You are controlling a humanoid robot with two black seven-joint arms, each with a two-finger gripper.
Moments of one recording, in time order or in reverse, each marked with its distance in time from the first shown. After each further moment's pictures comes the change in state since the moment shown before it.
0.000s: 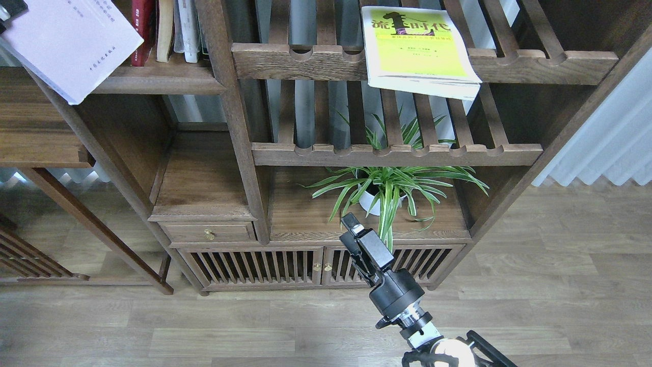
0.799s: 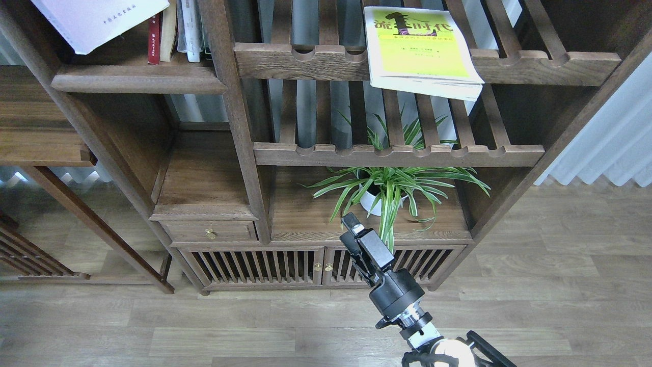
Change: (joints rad) left arm -0.417 -0.182 0.200 0.267 0.249 0.000 0.000; right arm -0.001 0.000 0.000 0.002 0.000 0.000 0.001
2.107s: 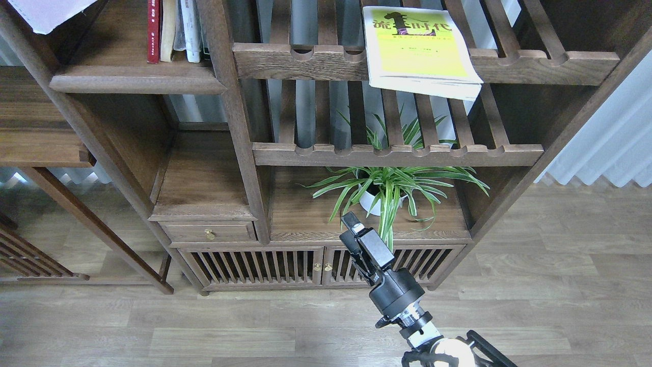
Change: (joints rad) left arm 0.100 0.307 0.026 -0.169 -0.213 0.000 0.019; right arm -0.001 0.000 0.001 0.007 0.000 0.000 0.000
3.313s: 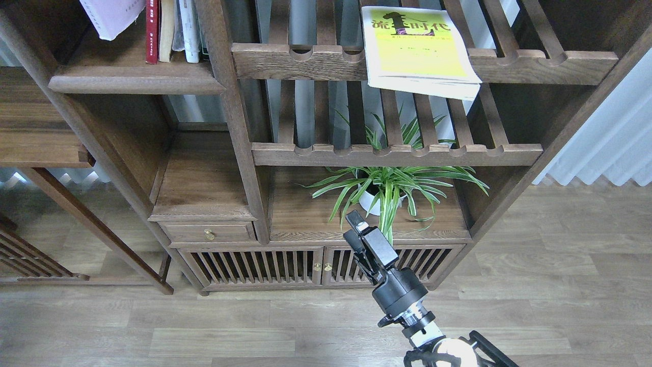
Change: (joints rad) left arm -0.201 -0.382 -0.001 0.290 0.411 0.000 0.000; right arm -0.007 0.000 0.015 0.002 0.002 0.000 0.000
